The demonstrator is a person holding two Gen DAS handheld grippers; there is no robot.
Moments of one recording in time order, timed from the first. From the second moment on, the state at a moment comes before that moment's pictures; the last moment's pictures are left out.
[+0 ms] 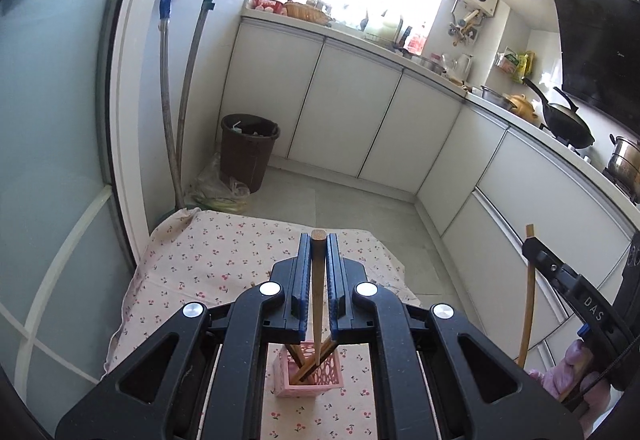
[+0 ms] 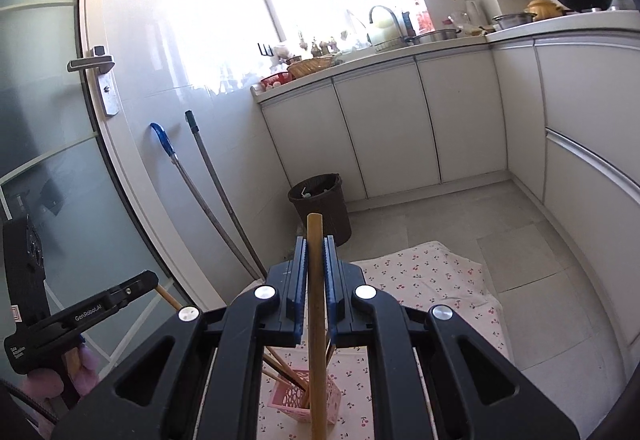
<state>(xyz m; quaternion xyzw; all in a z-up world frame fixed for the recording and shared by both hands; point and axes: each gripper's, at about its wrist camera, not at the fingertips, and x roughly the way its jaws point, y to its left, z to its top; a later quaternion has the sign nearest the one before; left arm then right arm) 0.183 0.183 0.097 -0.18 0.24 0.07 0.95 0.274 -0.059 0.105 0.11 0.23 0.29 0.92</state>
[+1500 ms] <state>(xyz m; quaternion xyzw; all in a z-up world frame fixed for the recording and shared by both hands) 0.196 0.186 0.088 -0.17 0.25 0.08 0.95 0.258 -0.068 0.127 0.12 0.17 0.30 0.93</state>
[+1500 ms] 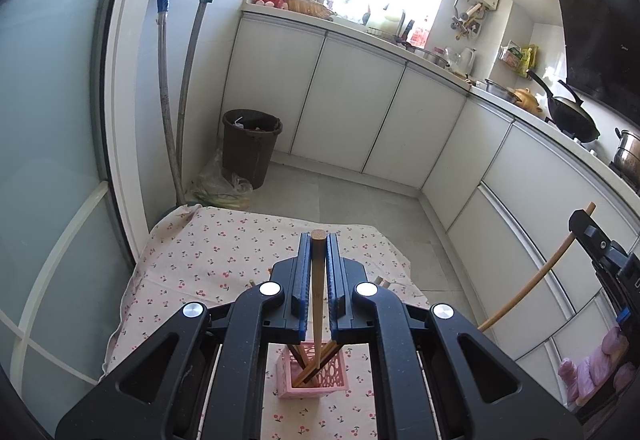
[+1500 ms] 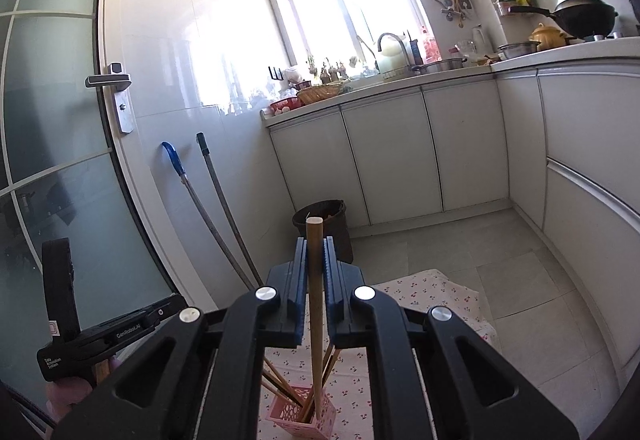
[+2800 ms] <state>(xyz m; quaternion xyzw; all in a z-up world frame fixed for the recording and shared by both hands) 0.170 0.127 0.028 -0.10 0.32 0.10 0.94 0.232 -0.072 0.024 0.07 0.31 0.20 0.93</state>
